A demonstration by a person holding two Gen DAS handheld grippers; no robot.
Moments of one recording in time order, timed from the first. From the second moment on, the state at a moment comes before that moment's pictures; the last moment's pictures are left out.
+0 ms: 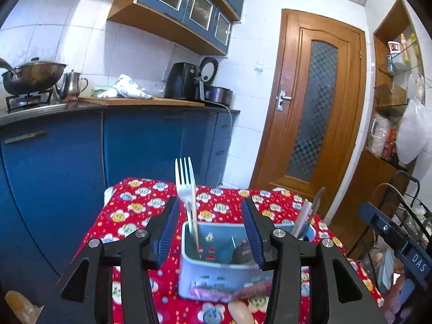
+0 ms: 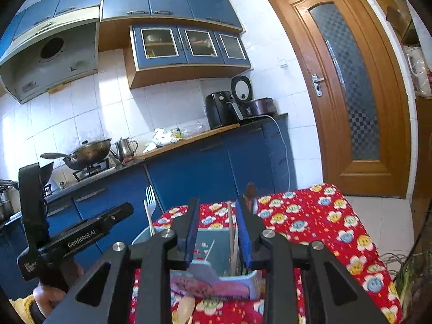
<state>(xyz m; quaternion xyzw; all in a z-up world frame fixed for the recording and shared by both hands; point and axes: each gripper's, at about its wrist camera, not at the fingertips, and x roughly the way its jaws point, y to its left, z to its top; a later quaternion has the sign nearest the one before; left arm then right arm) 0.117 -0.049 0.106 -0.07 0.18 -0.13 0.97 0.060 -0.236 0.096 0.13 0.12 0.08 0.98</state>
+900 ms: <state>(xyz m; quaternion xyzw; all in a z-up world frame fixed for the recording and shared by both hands) 0.059 -0.051 0.057 -0.04 0.34 -0.16 0.93 -0.021 -0.240 0.042 0.15 0.24 0.05 0.96</state>
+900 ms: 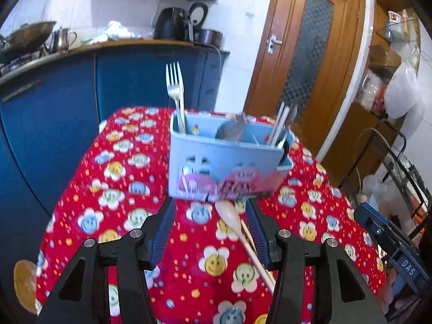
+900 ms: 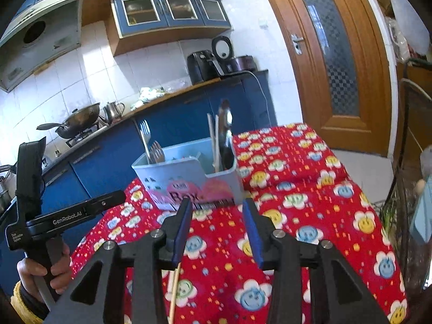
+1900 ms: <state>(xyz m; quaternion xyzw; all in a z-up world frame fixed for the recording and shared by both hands) 0.081 -0.110 -0.013 0.02 0.48 -0.14 0.87 -0.031 -0.276 -0.003 0.20 0.28 0.04 0.94</state>
